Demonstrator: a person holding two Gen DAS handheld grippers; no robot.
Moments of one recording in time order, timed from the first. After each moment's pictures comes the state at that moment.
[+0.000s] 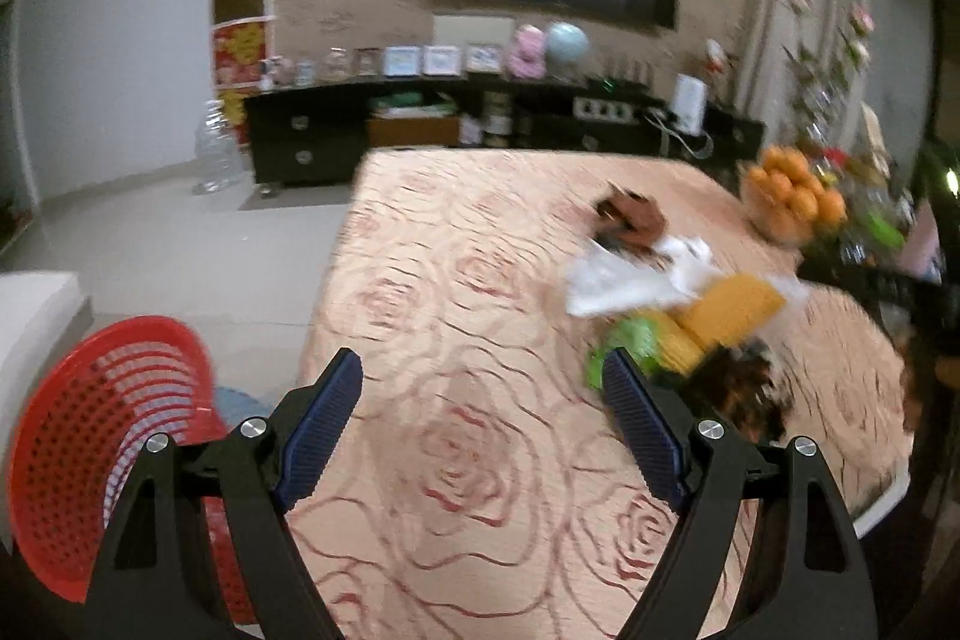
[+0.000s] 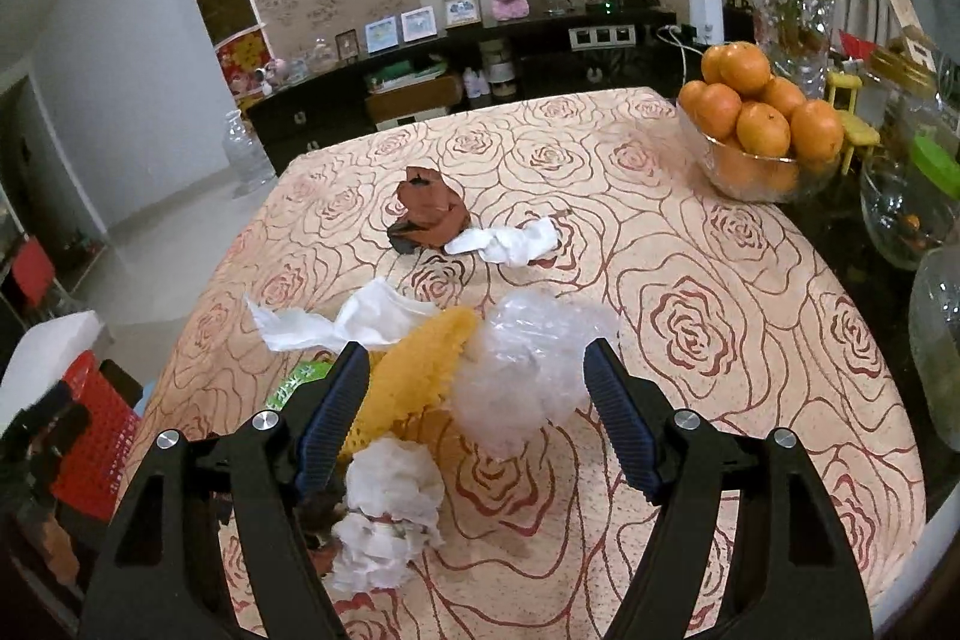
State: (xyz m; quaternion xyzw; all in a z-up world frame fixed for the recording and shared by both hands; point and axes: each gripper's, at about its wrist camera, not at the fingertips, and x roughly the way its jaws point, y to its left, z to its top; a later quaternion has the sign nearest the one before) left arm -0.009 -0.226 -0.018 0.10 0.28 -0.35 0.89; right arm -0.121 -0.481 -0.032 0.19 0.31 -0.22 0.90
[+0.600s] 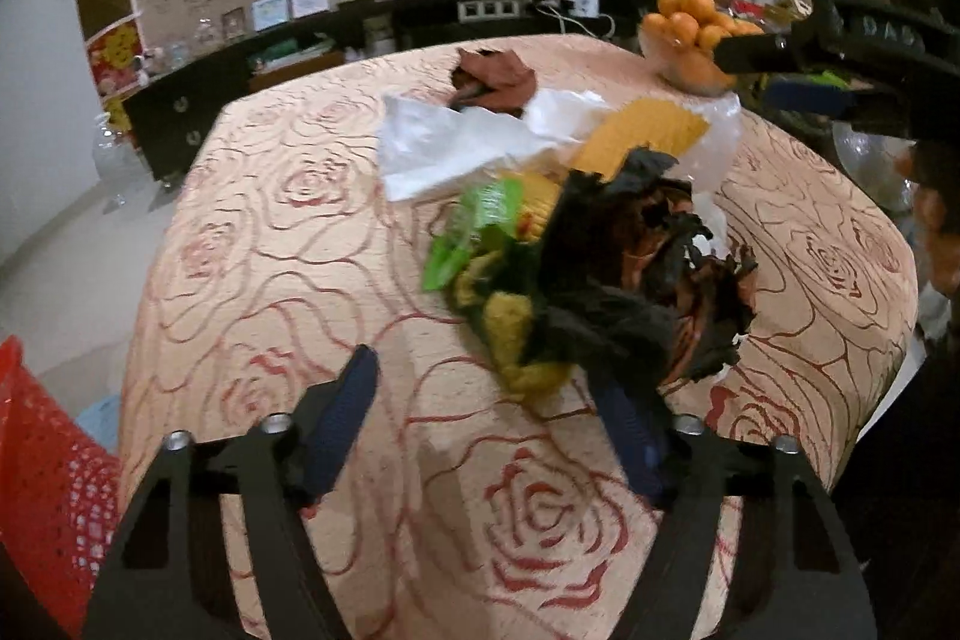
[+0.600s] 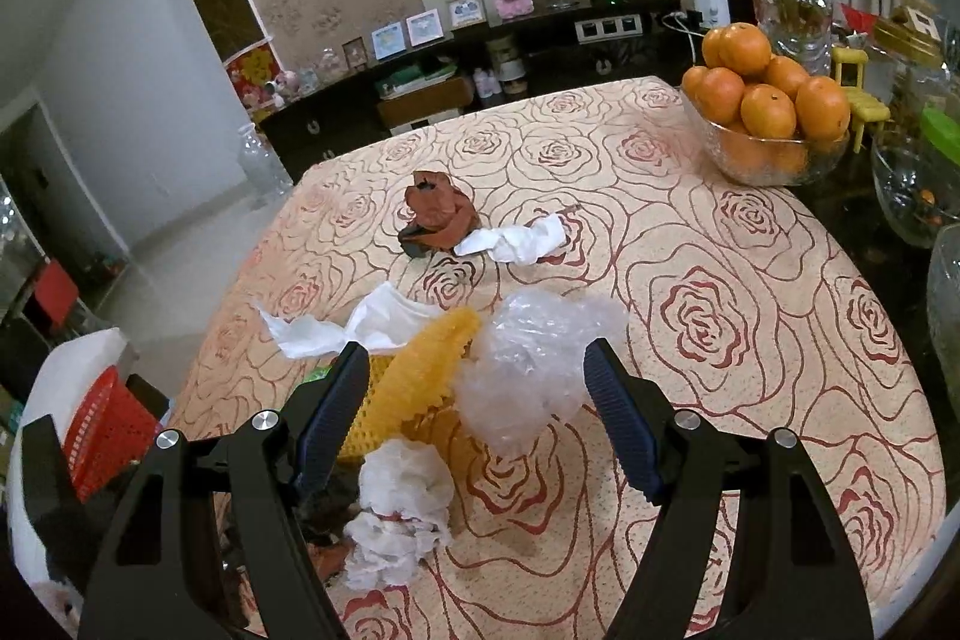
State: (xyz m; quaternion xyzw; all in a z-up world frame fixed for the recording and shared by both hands) left arm -0.038 -0.305 -0.090 0.20 0.33 -0.43 0.81; right arm -0.127 -0.490 -0.030 0.22 0.30 -0.20 0.91
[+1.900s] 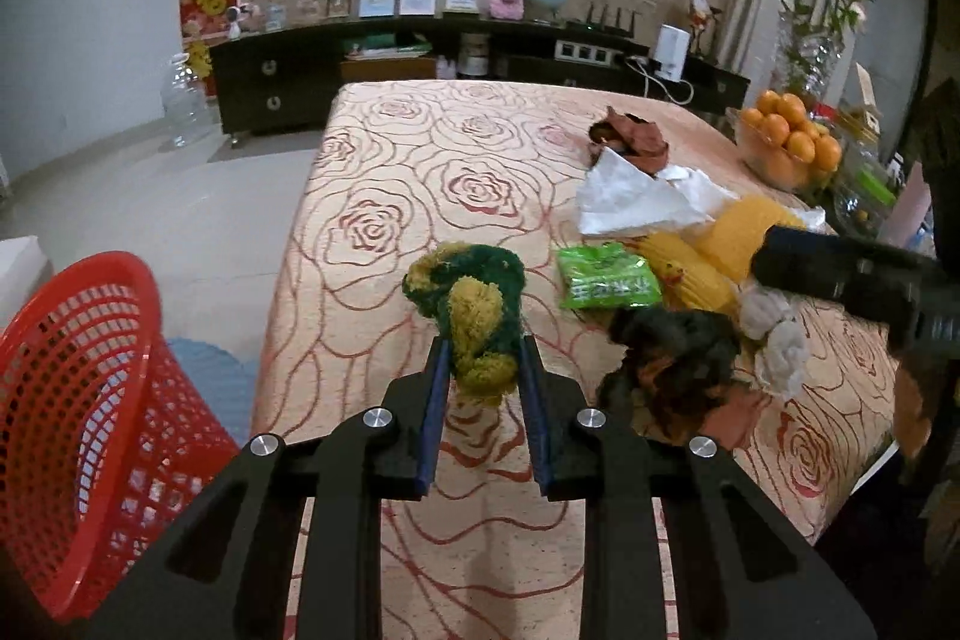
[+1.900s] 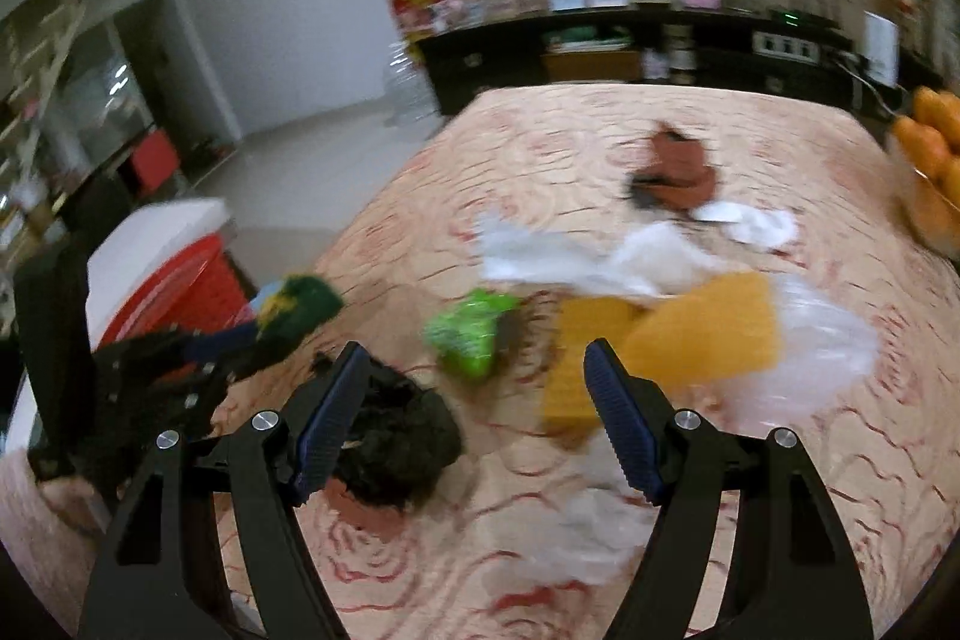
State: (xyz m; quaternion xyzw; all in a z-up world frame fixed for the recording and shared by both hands) left arm 0.019 -0.213 -0.057 0.10 0.34 -0.37 0.86; right arm -0.069 -0.387 -0.043 0.13 0.34 -0.02 0.93
